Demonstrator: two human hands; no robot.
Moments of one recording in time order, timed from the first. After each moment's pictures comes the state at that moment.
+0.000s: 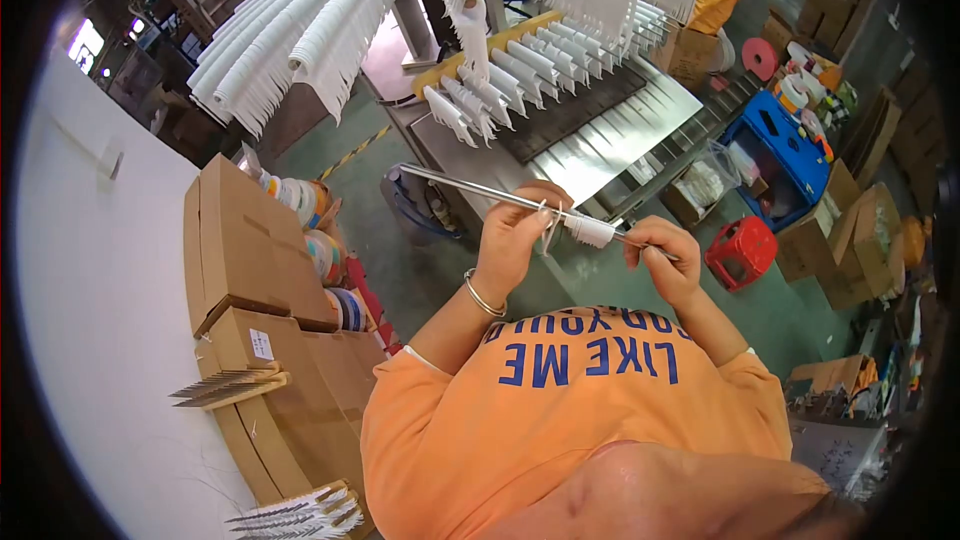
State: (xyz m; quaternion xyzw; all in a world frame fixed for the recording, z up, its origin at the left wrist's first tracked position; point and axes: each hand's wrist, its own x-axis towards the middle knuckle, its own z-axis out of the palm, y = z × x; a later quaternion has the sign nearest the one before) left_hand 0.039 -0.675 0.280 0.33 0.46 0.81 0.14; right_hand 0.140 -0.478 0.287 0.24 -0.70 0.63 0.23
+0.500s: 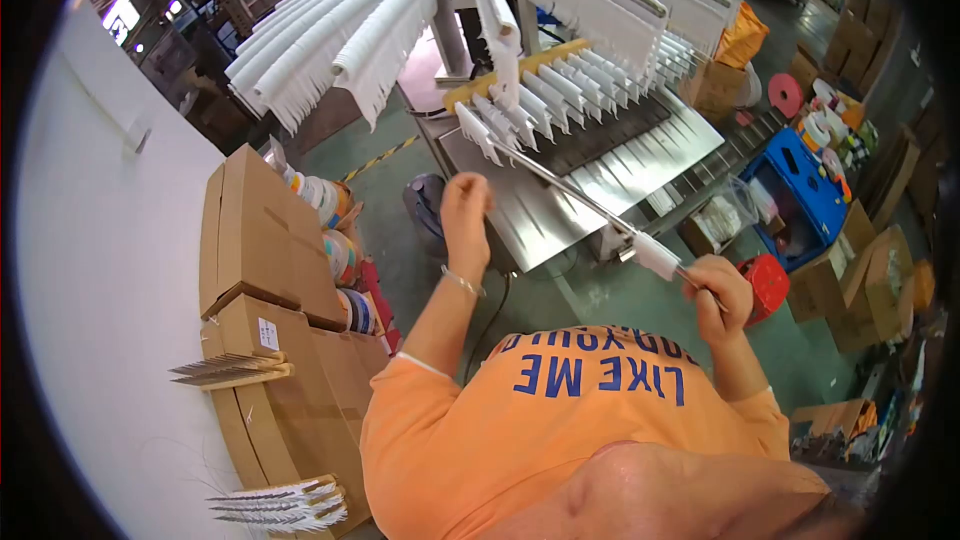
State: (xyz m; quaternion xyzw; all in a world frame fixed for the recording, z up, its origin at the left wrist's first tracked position) left_hand -0.024 -0.715 0.248 0.08 0.61 0.79 -0.06; right_hand 0.168 -0.446 0.310 0.25 -0.79 0.44 0.35
